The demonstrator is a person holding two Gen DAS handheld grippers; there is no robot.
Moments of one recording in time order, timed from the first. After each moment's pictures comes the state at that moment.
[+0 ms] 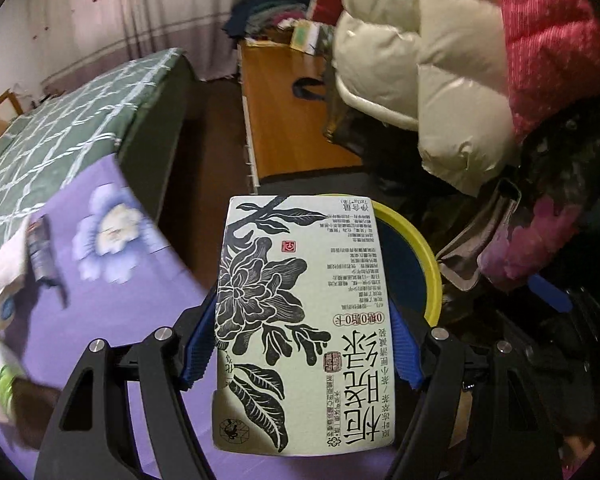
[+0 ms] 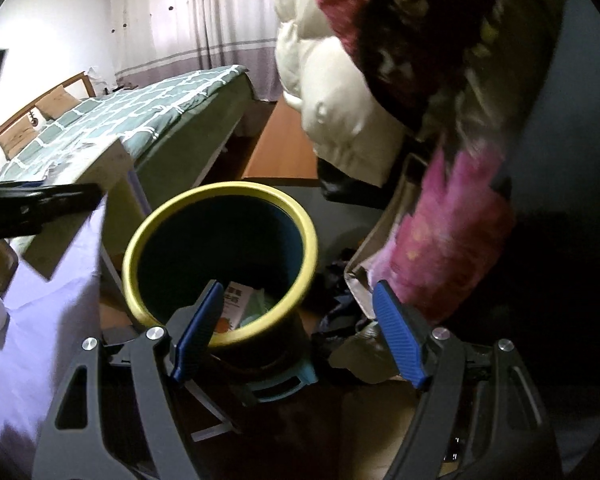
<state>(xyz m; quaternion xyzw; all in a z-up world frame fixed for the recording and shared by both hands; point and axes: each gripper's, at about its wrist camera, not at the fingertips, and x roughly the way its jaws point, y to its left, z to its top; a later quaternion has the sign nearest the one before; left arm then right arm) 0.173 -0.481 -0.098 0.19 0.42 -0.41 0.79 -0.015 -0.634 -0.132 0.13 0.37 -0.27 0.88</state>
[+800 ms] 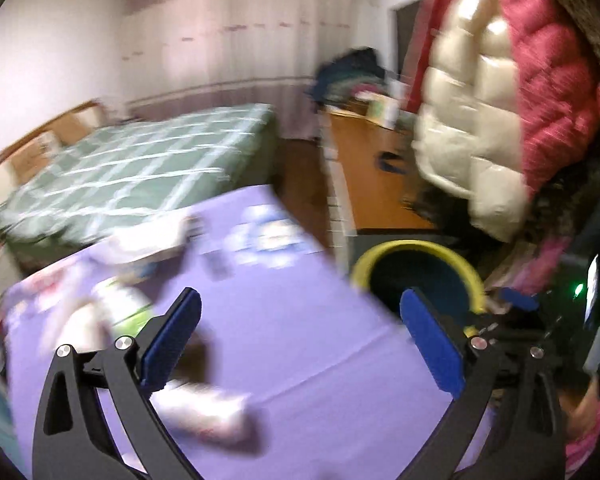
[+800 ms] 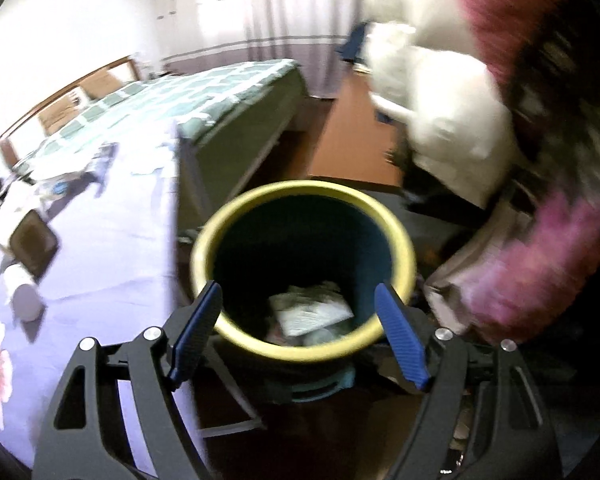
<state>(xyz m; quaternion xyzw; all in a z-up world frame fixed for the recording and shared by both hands) 0.142 -0.273 -0.021 0.11 0.31 -0.27 0.90 0.044 -0.562 -0.126 0.10 0.37 -0.16 0.91</state>
